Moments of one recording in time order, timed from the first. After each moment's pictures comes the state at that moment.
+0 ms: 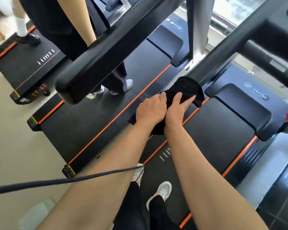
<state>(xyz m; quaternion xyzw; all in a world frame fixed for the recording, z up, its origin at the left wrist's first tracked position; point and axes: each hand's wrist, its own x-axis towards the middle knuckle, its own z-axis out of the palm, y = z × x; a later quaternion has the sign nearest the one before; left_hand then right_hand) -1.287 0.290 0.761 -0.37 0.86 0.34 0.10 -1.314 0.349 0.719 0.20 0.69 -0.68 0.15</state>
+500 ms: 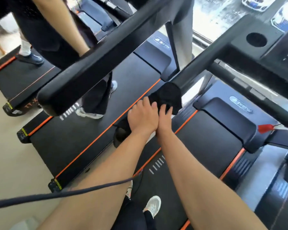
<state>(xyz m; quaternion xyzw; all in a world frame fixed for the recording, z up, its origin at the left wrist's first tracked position) -1.322 0.346 0.761 -0.36 0.92 0.17 0.01 -1.348 0.402 0.737 0.17 0.68 -0.65 0.30</state>
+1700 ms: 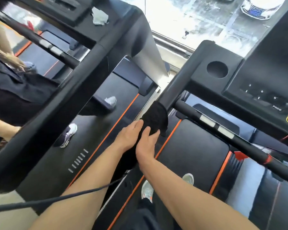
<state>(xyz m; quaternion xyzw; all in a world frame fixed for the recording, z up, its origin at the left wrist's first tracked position) -1.493 0.316 0.768 -0.30 0.81 0.44 0.22 -1.484 0.394 0.754 0.26 0.71 -0.61 0.24</state>
